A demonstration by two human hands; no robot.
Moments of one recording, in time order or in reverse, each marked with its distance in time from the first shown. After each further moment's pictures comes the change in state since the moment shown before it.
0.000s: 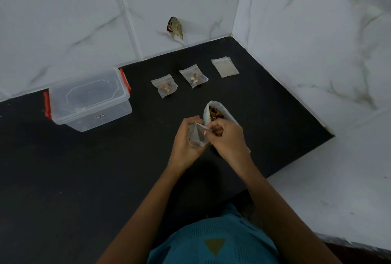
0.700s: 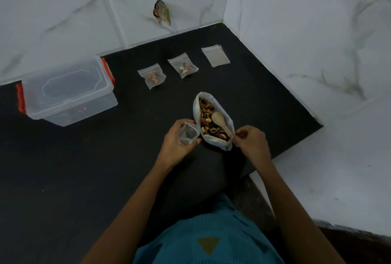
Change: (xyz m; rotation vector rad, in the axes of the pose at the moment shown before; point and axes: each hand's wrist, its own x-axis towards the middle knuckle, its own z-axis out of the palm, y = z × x) left_hand -0.001 -0.019 0.001 0.084 -0.130 -0.243; right_hand 0.012 0.089 -0.043 -0.251 0.053 0.390
